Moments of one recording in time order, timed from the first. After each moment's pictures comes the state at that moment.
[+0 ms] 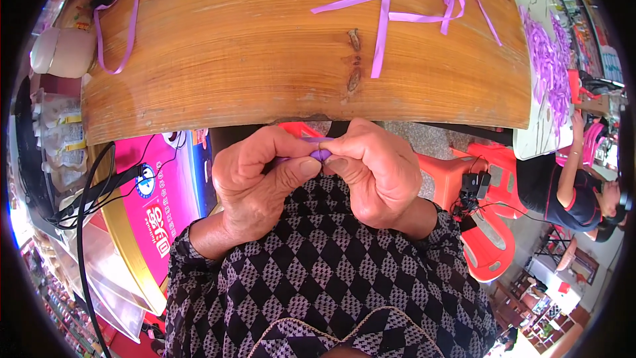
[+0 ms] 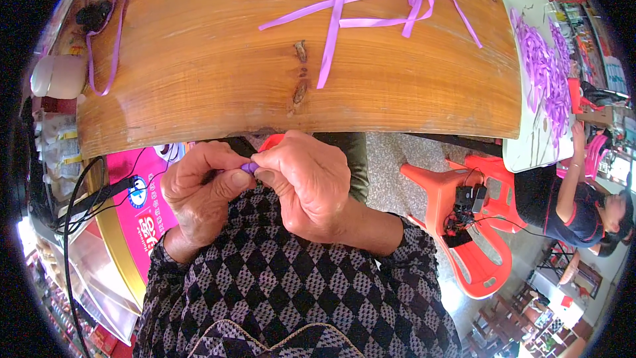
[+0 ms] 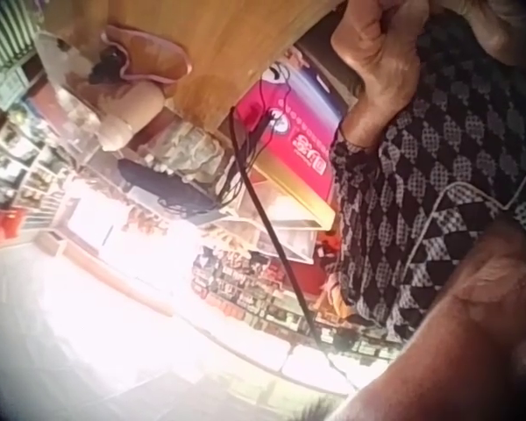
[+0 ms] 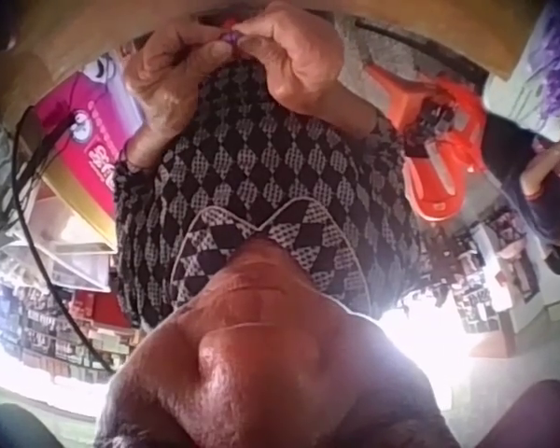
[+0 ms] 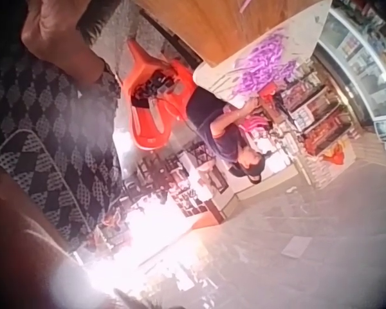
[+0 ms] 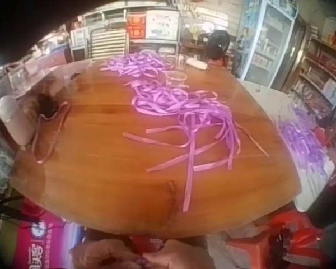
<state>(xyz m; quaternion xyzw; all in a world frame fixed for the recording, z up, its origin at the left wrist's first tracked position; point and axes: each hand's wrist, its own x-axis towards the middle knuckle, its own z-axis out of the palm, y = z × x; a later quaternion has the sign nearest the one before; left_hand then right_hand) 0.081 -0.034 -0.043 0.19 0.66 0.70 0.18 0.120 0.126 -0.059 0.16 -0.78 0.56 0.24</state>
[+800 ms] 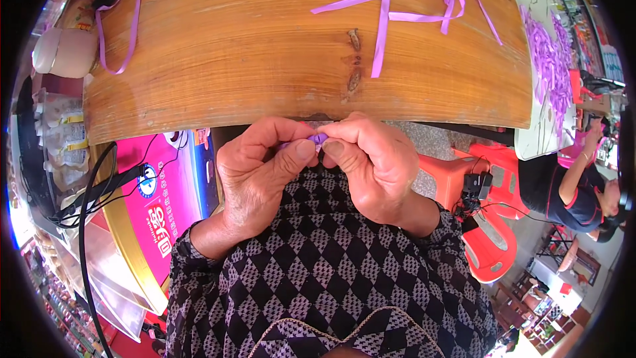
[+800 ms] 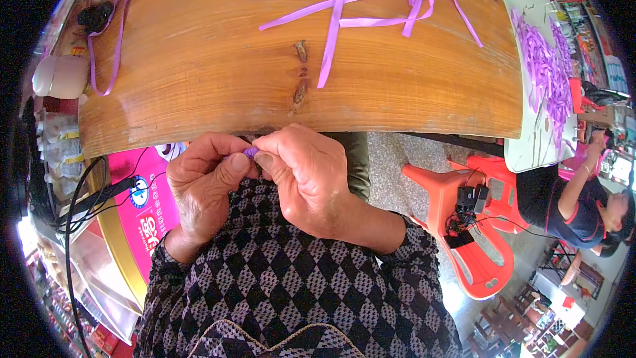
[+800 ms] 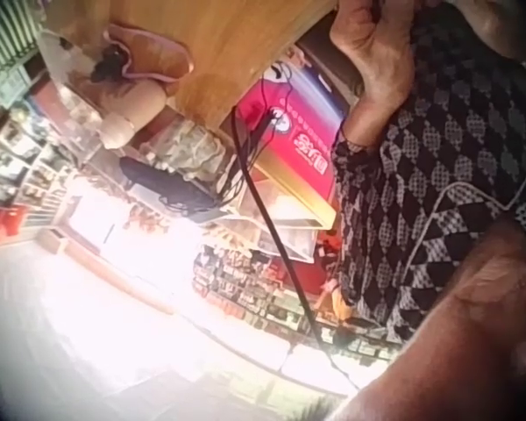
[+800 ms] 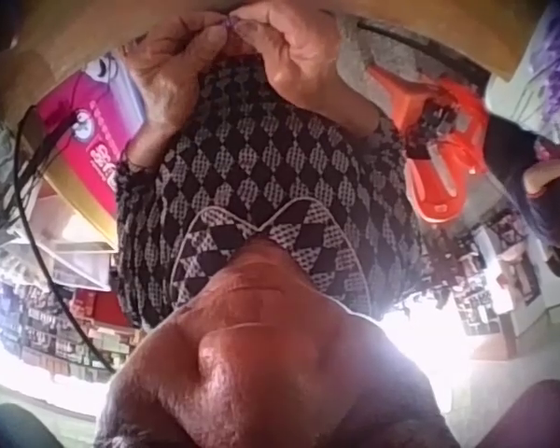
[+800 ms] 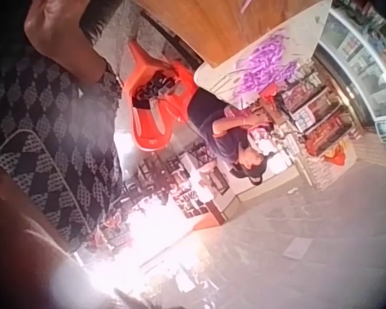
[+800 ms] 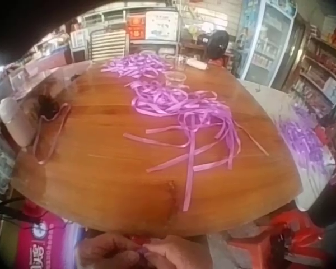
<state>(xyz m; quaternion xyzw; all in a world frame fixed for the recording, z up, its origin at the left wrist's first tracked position) 0.083 -0.028 -0.040 0.05 0.60 0.75 0.26 0.120 0.123 -0.055 0.06 -0.78 0.60 0.17</state>
